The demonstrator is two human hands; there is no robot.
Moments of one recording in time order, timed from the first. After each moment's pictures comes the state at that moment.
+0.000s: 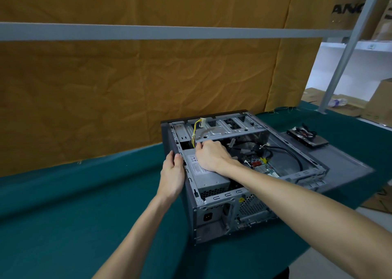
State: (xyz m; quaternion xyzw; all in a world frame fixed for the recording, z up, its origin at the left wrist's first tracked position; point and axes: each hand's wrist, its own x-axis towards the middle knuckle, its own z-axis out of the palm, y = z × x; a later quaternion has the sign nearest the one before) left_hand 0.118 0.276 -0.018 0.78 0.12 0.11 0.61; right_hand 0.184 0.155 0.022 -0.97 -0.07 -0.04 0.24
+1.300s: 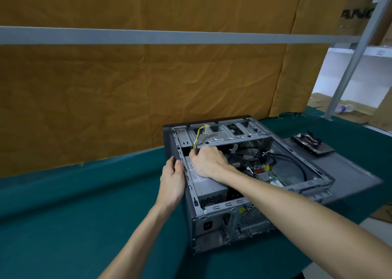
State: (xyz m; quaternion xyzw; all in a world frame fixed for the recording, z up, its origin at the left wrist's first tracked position) left_hand 0.119 0.275 -0.019 0.77 0.13 0.12 0.61; right_hand 0.190 0.165 0.023 -0.97 -0.07 -0.03 0.23
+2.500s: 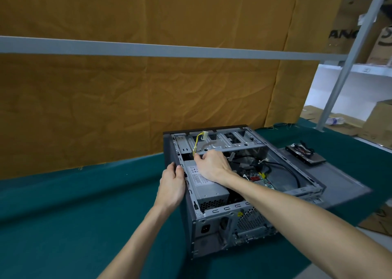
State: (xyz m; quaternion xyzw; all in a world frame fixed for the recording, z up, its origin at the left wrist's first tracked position) left_hand 0.109 0.275 -0.002 0.82 0.12 0.10 0.55; right_hand 0.202 0.149 0.015 -0.95 -0.06 -0.06 0.31
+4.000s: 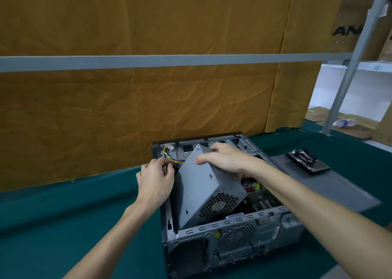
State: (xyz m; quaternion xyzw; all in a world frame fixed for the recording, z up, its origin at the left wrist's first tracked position) left_hand 0.137 0.263 0.034 0.91 0.11 0.22 0.34; right_hand 0.201 0.065 0.106 -0.94 -0.12 0.13 0.29
